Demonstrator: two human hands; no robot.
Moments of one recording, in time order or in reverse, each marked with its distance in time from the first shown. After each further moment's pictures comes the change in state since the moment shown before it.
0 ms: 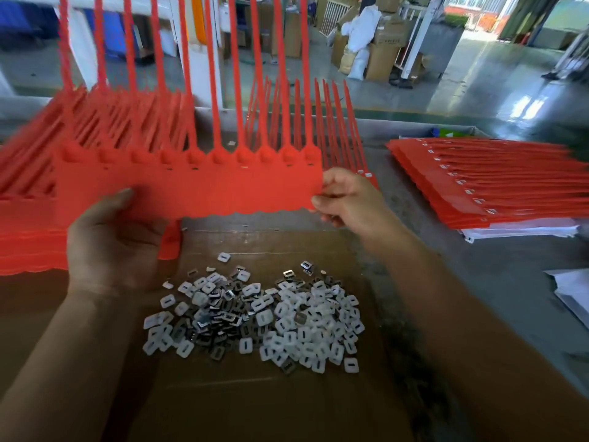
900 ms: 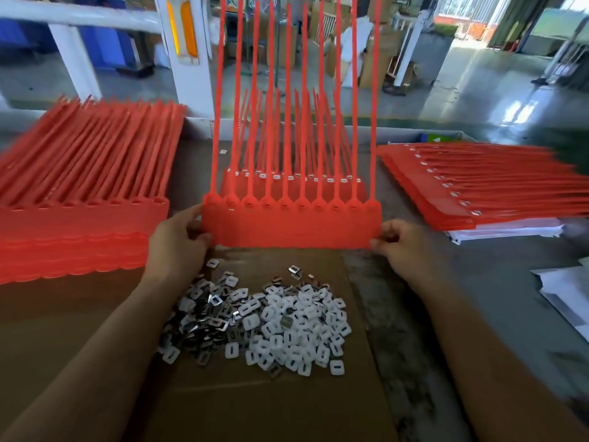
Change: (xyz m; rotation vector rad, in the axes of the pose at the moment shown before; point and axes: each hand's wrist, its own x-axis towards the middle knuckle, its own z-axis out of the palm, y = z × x) left_hand -0.004 -0.046 0.055 1.416 0.102 0.183; right_hand -0.024 0.087 -0.059 -0.288 0.361 0.144
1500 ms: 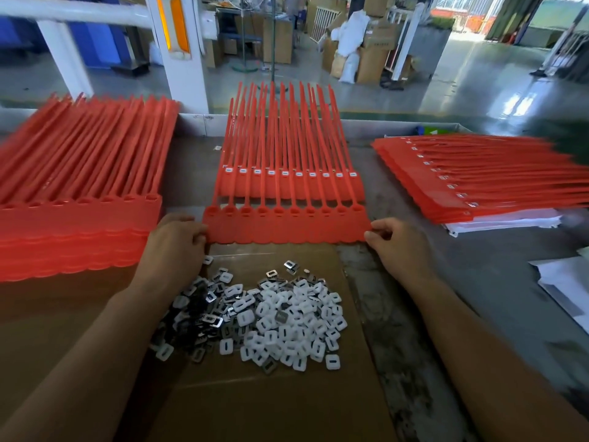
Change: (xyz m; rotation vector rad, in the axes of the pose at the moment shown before) left_hand -0.005 0.003 -0.002 0.368 -0.106 0.133; right_hand -0.005 0.003 0.004 -0.296 0.134 -0.036
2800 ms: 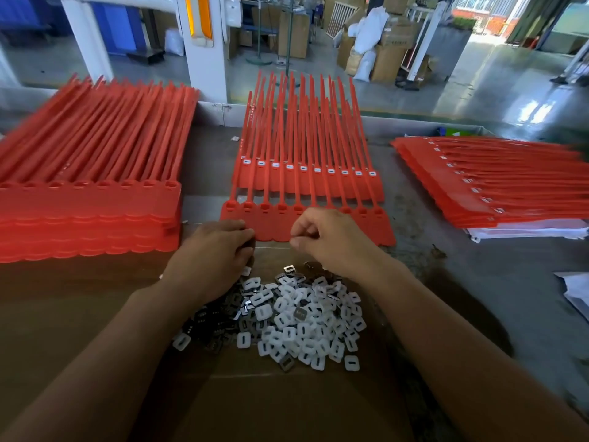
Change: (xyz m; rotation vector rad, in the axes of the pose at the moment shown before) left_hand -0.019 0.015 -0.001 0.060 -0.194 0.213; right_hand -0.026 -0.099 0.024 0.097 -0.525 -0.409
